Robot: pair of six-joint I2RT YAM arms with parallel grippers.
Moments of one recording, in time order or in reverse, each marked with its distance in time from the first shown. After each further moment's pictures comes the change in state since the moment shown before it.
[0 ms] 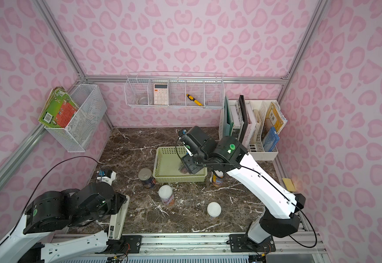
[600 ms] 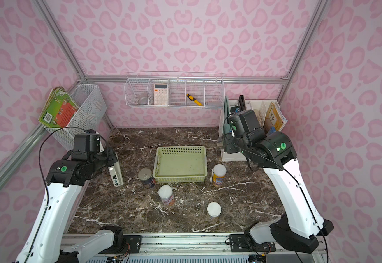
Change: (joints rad) left arm 0.956 0.276 -0.005 0.571 0.265 0.506; right arm -0.409 -0.188 -0.072 -0.019 0.105 0.014
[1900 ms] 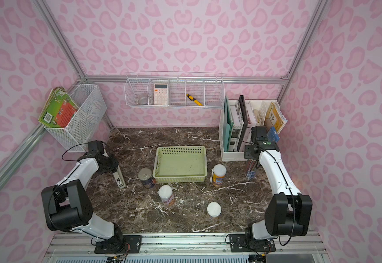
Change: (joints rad) left arm 0.342 0.512 -0.306 0.509 0.207 0.093; right arm -0.549 0.098 -0.743 0.620 -0.183 -0.167
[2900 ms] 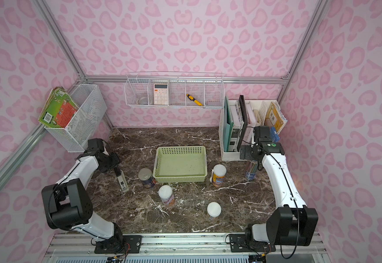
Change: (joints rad) left arm -0.008 -0.083 0.051 -0.047 0.021 -0.048; right arm 0.002 -0.121 0.071 -0.108 -0.097 -0.004
